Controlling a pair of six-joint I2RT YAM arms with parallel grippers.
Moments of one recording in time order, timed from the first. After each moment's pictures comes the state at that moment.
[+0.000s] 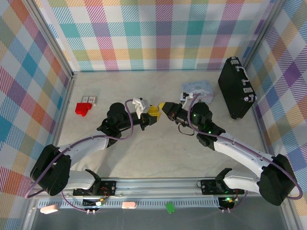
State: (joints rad) left arm -0.60 1.31 0.70 0.55 0.61 -0.03; right arm 0.70 1.15 0.74 0.36 -0.27 1.23
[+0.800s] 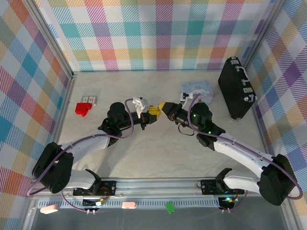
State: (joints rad) left arm -0.58 1.34 0.70 0.60 0.65 -0.06; right arm 0.71 1.15 0.73 0.36 -0.27 1.25
